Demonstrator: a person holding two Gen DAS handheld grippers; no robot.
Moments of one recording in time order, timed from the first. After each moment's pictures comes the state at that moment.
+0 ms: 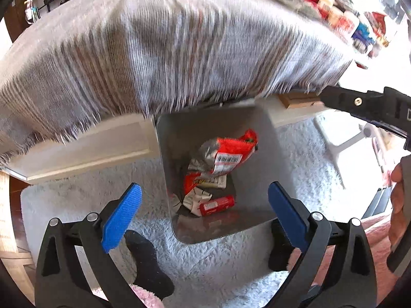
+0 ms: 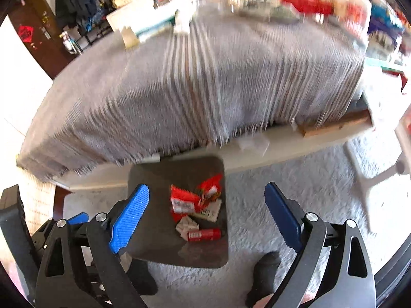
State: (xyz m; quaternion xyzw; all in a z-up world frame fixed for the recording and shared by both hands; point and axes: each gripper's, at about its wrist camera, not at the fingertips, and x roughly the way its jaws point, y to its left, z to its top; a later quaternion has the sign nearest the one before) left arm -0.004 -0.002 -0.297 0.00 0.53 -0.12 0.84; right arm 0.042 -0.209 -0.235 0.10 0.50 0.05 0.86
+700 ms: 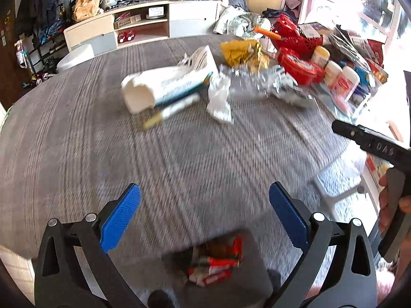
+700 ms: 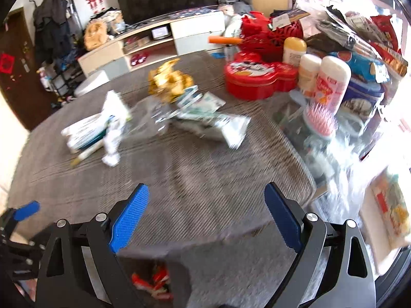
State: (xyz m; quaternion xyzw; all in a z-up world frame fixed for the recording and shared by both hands) left arm 0.157 -0.068 -0.186 0.03 0.46 -0.14 0.88; right arm 0.174 -0.315 -0.167 0.09 0.43 -0.04 0.90
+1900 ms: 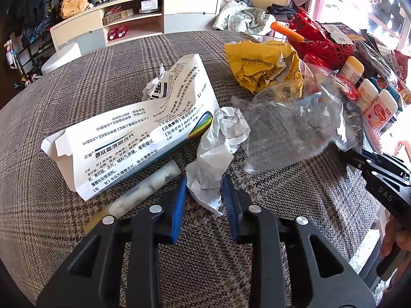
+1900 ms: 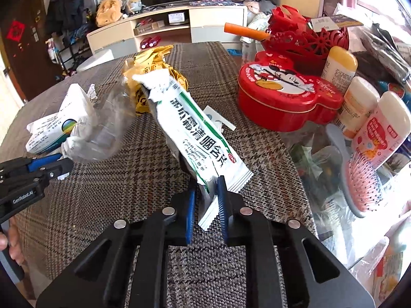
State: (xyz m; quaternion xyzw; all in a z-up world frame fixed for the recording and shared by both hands) left arm 0.293 -0.122 -0.234 0.03 0.47 -0.15 0.87; right arm 0.260 -0.332 -0.208 0.02 0.45 0.01 0.89
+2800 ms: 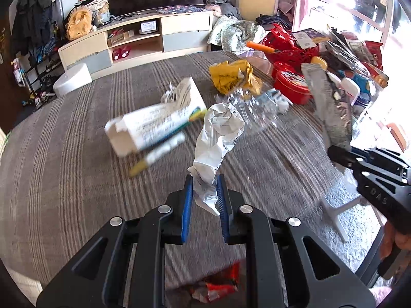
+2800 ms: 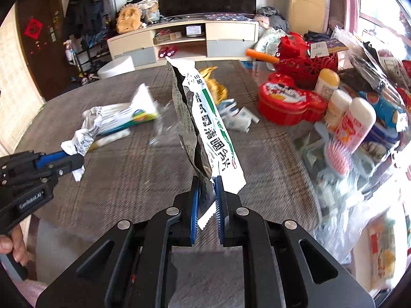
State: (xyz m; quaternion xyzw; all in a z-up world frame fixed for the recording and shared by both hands) left arm 0.176 -0.100 -0.166 0.05 0.43 -0.15 0.89; right arm 0.168 -0.285 -0.149 0.02 0.42 0.04 0.91
